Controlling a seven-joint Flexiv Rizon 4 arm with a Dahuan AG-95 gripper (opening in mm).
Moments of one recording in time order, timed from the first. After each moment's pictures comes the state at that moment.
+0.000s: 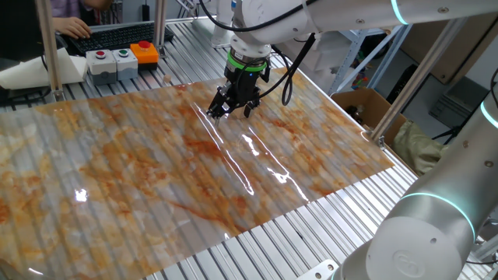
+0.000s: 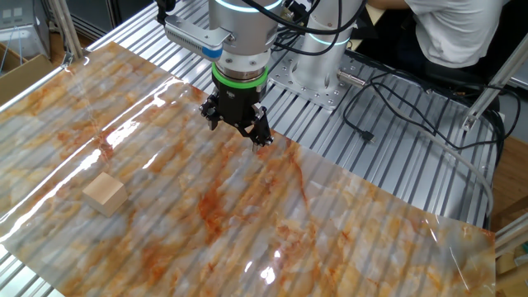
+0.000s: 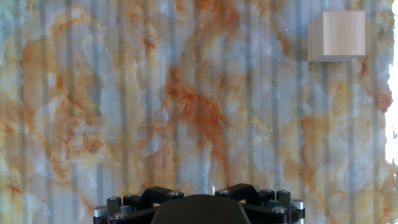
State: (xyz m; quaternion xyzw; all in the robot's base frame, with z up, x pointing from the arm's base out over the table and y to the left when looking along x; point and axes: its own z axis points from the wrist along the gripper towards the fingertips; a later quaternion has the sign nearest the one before) arm 0.500 0.000 0.170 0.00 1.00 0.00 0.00
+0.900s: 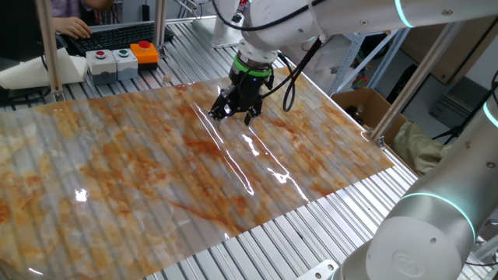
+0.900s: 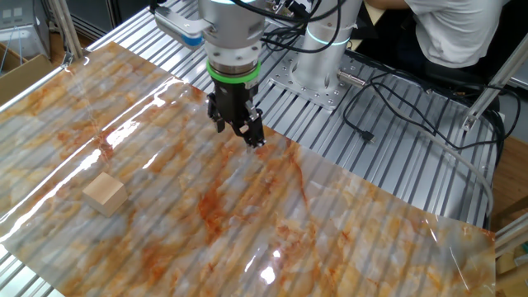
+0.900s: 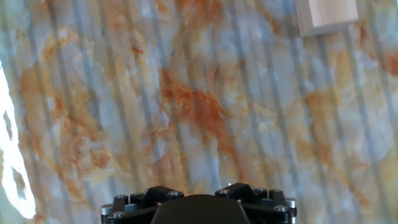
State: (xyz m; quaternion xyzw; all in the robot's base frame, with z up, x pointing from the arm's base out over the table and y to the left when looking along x) arm 0.493 -0.001 0.157 0.12 0.99 0.06 0.01
